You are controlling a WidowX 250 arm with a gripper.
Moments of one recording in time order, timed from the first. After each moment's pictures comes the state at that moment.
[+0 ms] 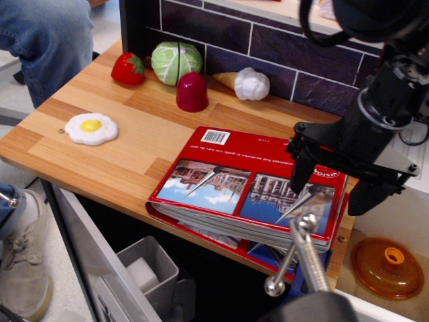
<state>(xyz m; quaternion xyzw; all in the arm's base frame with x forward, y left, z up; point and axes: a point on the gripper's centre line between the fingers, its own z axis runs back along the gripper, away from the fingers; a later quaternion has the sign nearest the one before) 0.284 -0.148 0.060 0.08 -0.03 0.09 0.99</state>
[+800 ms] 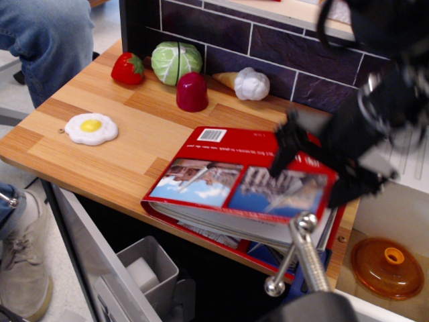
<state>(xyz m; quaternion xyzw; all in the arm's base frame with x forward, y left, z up) 0.278 -0.114 0.079 0.17 -0.02 0.06 0.98</state>
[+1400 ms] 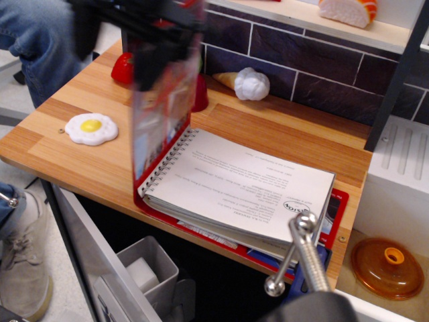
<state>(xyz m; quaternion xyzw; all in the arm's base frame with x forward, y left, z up) 0.240 0.046 0.152 0.16 0.02 0.11 0.98</state>
